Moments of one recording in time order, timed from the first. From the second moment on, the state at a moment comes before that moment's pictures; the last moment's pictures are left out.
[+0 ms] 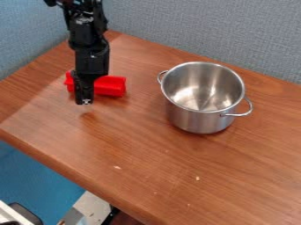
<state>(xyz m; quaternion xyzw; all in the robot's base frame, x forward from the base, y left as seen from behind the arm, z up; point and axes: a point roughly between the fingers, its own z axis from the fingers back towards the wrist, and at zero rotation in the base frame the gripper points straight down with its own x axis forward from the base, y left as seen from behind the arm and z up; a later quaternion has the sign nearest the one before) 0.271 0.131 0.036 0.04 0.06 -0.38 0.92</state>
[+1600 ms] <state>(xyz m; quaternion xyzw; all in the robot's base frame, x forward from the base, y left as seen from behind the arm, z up) 0.272 0.129 0.036 0.04 0.05 -0.37 0.93</state>
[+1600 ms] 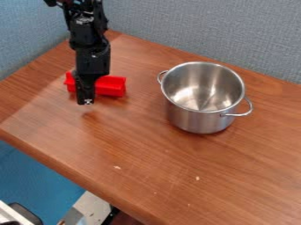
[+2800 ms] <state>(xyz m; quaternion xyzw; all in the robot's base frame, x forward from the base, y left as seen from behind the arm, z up) 0.282 0.062 0.115 0.08 -0.06 -0.43 0.90</state>
